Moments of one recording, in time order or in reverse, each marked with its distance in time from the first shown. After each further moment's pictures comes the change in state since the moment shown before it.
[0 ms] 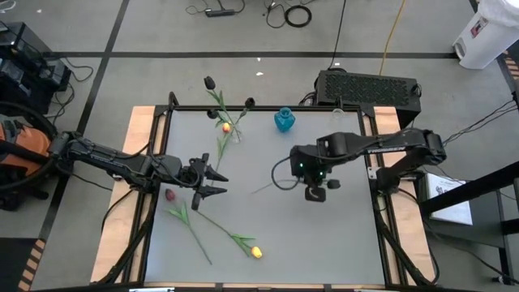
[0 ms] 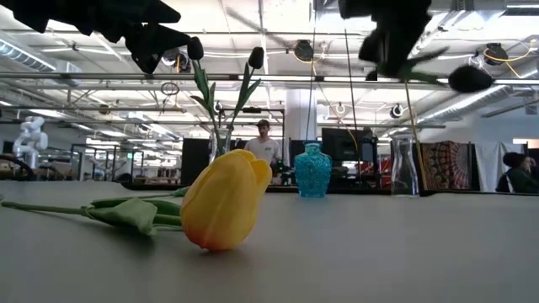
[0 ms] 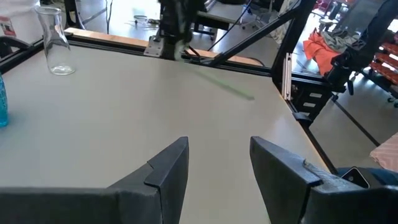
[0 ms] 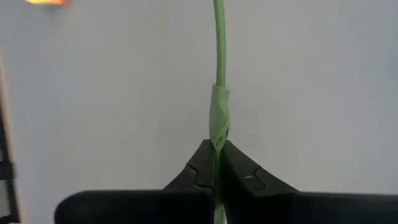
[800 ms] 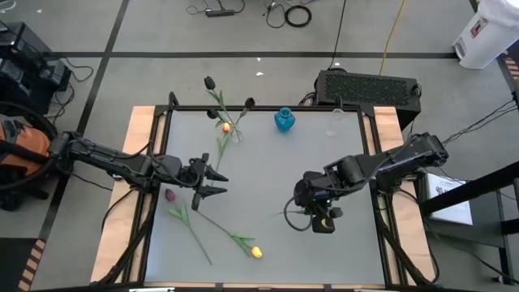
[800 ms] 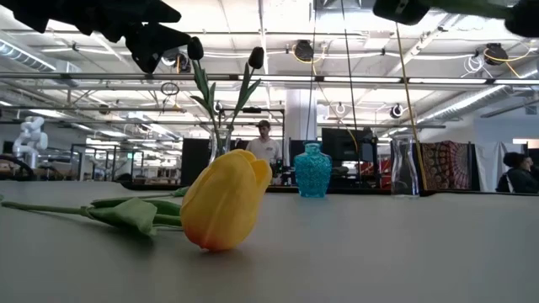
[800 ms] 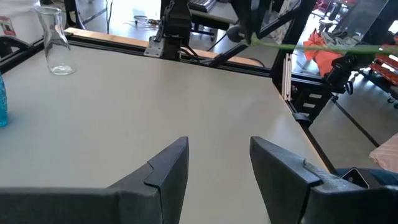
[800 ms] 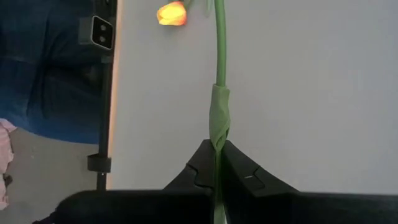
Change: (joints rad) left arm 0.000 0.000 0.000 0.003 -0.001 -0.004; right arm 0.271 0.006 0.084 0.066 -0.045 0.210
